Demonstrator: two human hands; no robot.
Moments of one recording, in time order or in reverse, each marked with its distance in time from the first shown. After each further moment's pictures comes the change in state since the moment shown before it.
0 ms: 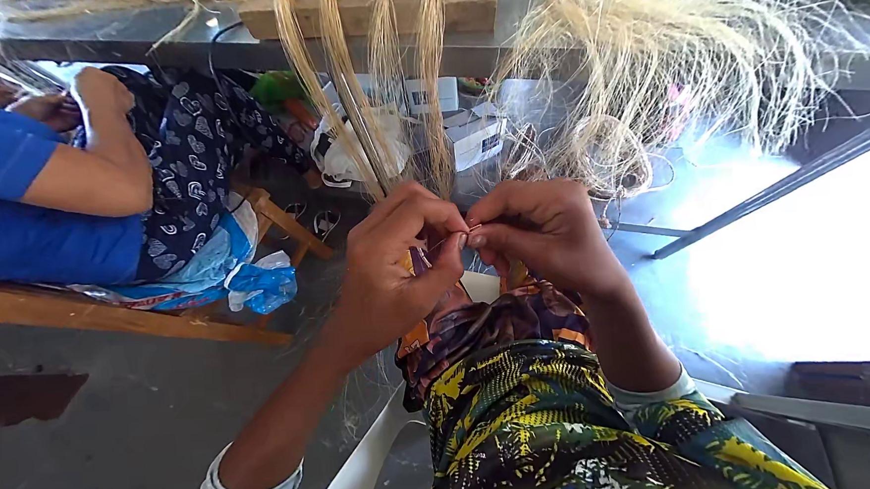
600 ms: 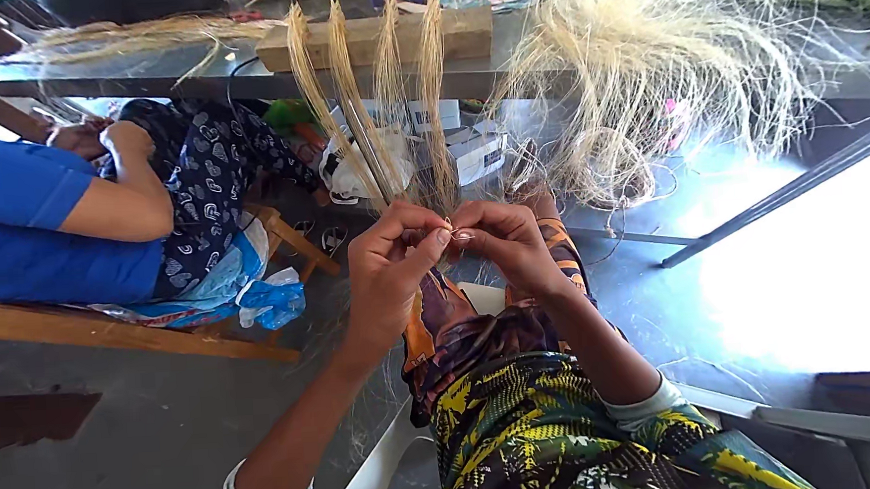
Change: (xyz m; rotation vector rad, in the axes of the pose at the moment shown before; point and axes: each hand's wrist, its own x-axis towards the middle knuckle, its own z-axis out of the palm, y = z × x) left_hand -0.008 -0.014 0.011 -0.404 0.175 -0.324; right_hand -0.003 0.056 0.022 0.351 0.124 -0.008
